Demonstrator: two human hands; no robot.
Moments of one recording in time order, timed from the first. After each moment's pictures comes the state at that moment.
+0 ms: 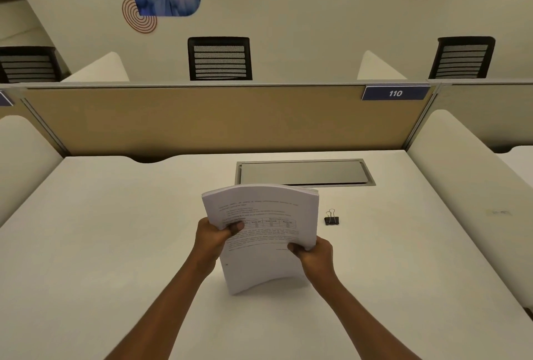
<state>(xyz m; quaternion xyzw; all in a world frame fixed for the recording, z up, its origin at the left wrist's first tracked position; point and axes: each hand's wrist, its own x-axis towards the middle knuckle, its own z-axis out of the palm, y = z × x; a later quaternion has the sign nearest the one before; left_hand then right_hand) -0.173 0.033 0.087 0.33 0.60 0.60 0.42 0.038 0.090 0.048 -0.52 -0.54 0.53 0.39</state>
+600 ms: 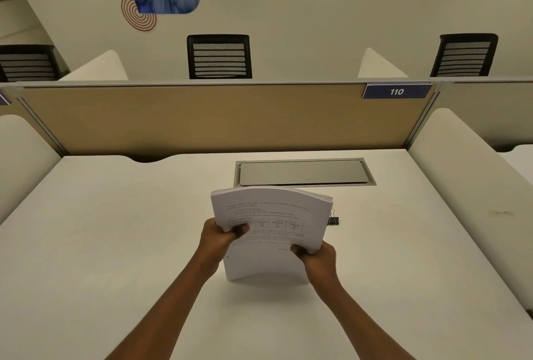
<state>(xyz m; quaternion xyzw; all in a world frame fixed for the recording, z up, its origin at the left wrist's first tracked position) -0.167 0.044 0.075 0.34 0.61 0.56 0.43 0.044 0.092 0.039 -0.54 -0.50 0.54 0.41</state>
